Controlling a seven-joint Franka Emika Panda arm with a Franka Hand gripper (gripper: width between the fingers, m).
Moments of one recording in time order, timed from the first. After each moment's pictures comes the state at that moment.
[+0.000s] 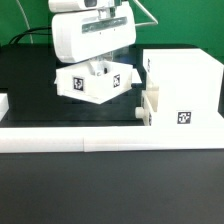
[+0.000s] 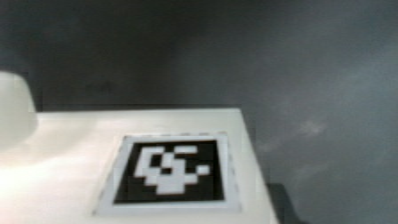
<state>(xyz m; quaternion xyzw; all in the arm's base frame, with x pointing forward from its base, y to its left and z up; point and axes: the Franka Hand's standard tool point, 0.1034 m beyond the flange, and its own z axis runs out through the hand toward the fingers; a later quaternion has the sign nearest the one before) 0.498 -0.019 0.058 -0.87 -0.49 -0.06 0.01</state>
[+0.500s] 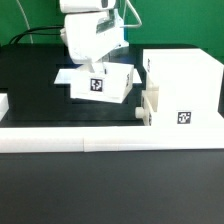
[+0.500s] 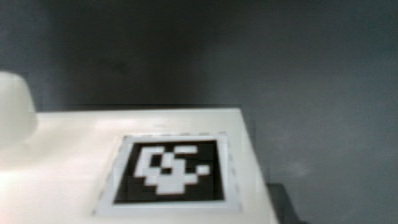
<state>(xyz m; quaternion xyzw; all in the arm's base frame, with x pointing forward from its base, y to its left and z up) 0.500 -0.022 0.058 -0.78 -0.62 -0.05 0.00</state>
